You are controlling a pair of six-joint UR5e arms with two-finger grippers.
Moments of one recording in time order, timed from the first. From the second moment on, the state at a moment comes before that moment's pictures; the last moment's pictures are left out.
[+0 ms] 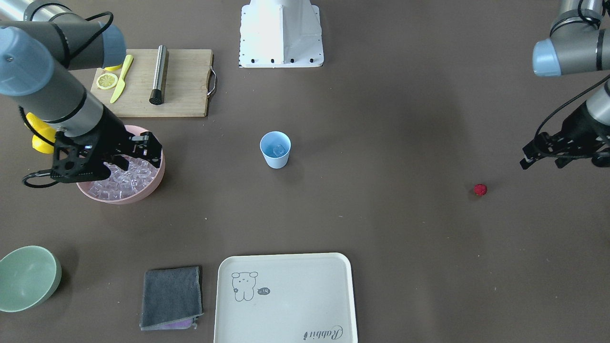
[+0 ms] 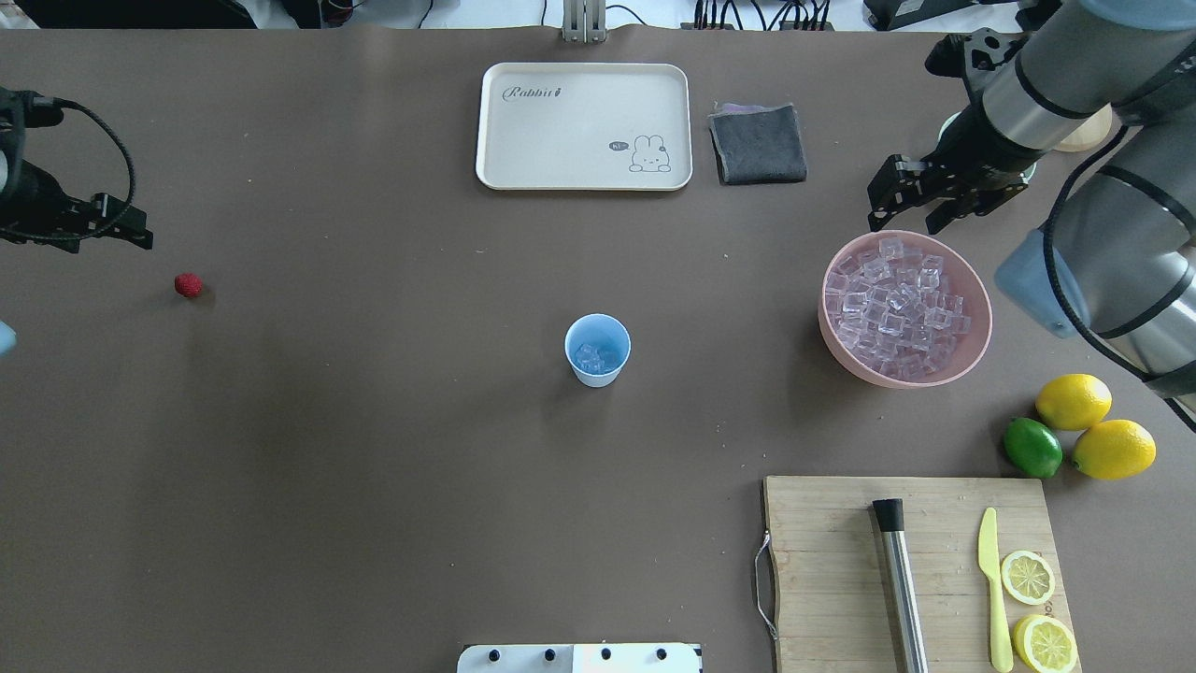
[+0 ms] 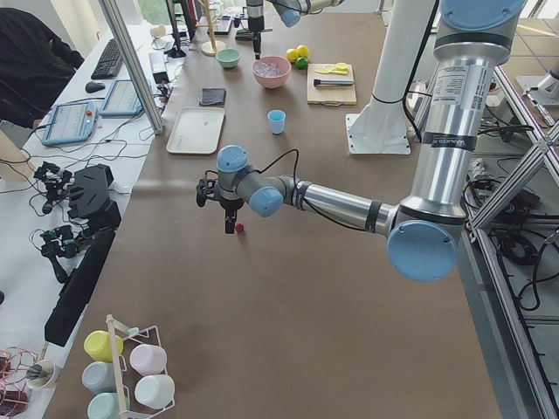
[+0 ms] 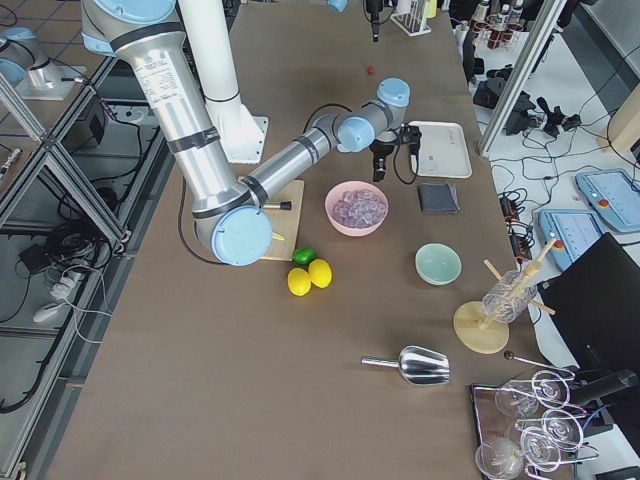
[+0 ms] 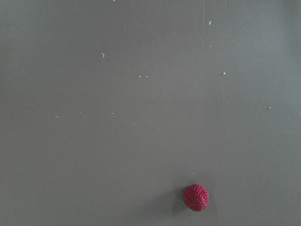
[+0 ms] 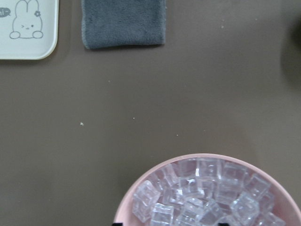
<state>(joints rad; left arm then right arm) -1.05 -1.74 -1.55 -2.09 -2.17 -0.84 1.04 -1.21 1.77 -1.56 2.33 0.72</state>
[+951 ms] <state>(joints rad) -0.94 -1.78 -1.41 -2.26 -2.09 -0.98 1.11 -1.26 1.77 -1.58 2.37 0.62</state>
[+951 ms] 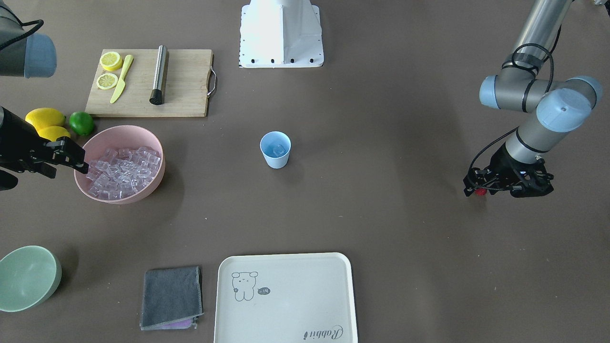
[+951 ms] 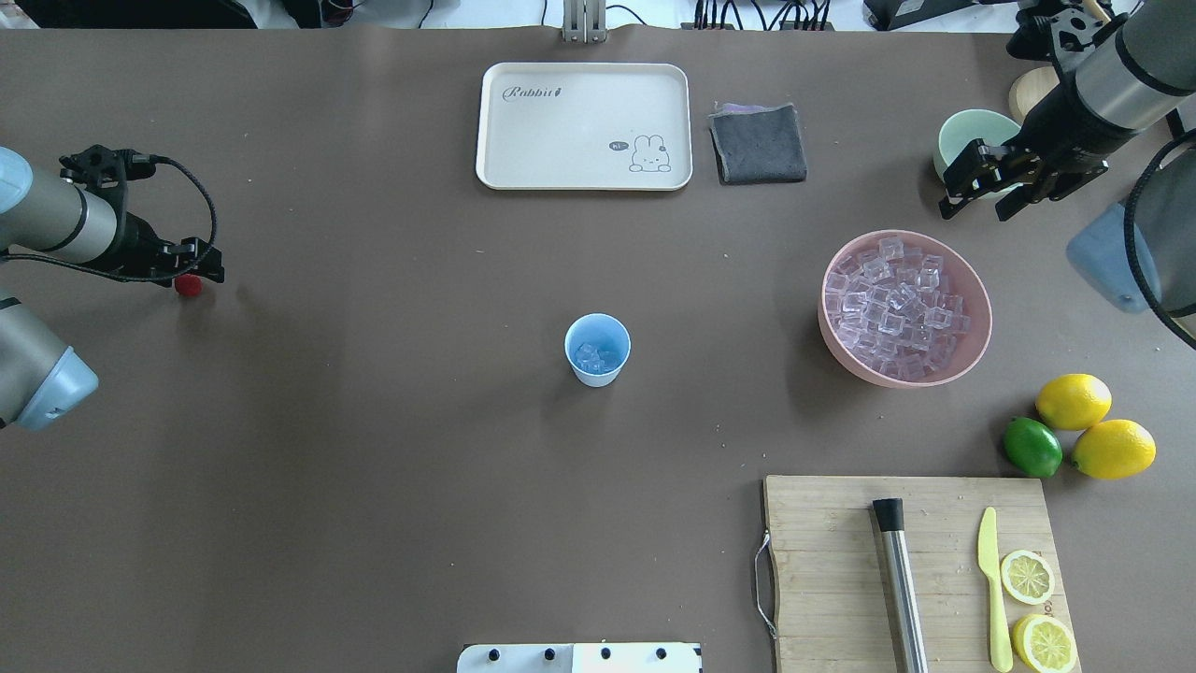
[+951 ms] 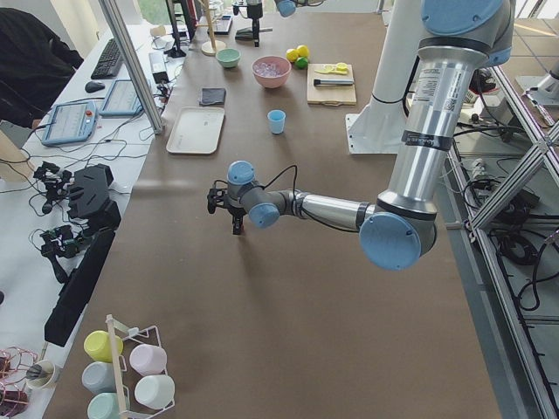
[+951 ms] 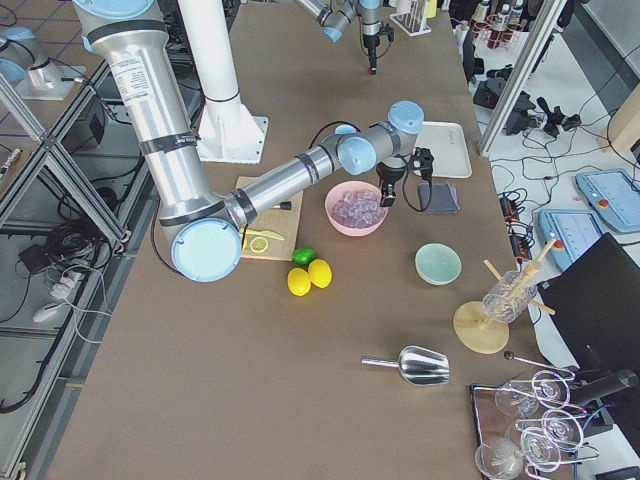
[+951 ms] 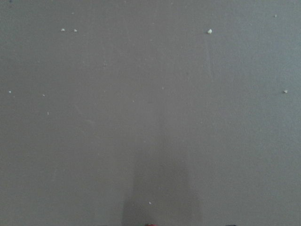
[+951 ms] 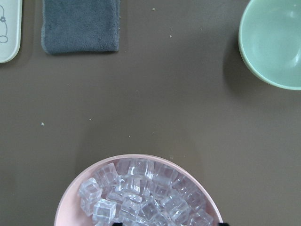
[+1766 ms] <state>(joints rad) -0.95 -1.80 -1.57 -2.13 -2.12 -1.09 1.12 -1.25 1.76 -1.59 2.37 0.62</state>
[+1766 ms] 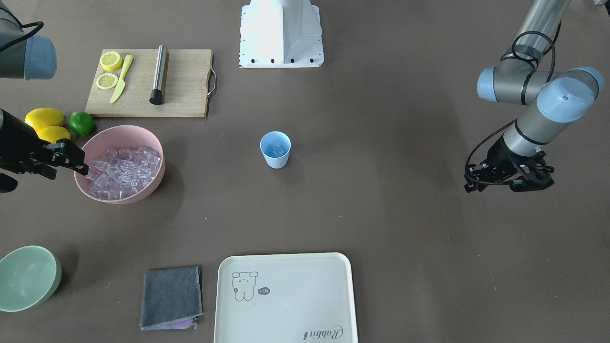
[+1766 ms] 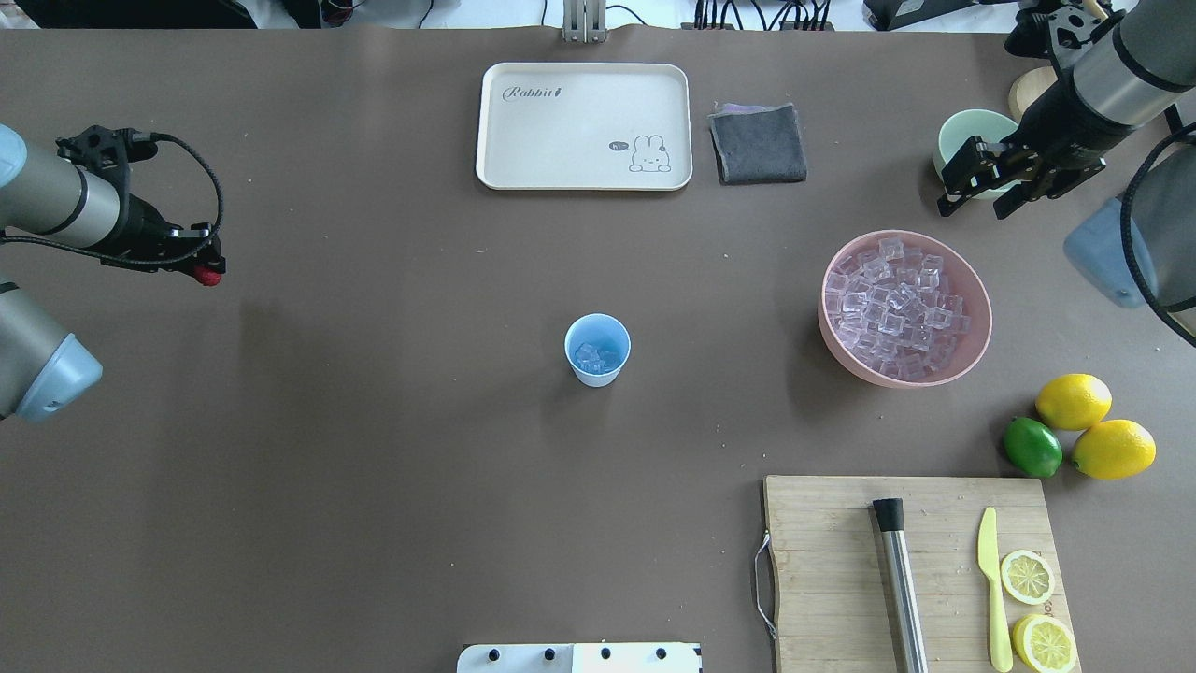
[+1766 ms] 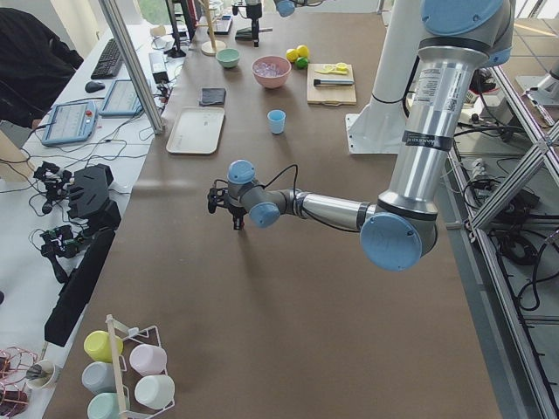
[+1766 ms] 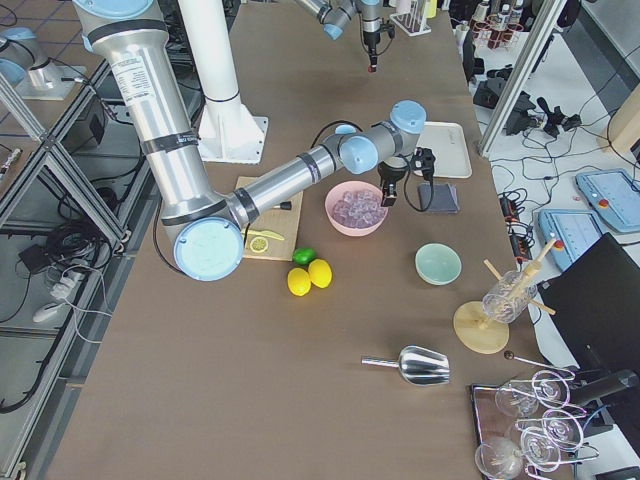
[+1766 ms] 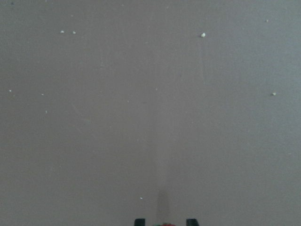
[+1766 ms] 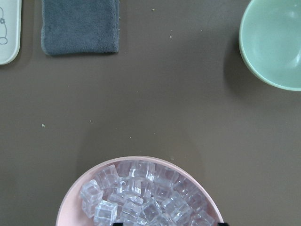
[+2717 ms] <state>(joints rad) -0.55 -2.18 -1.86 -1.65 -1.81 -1.57 1.24 -1.27 1.61 -1.59 2.36 0.33</state>
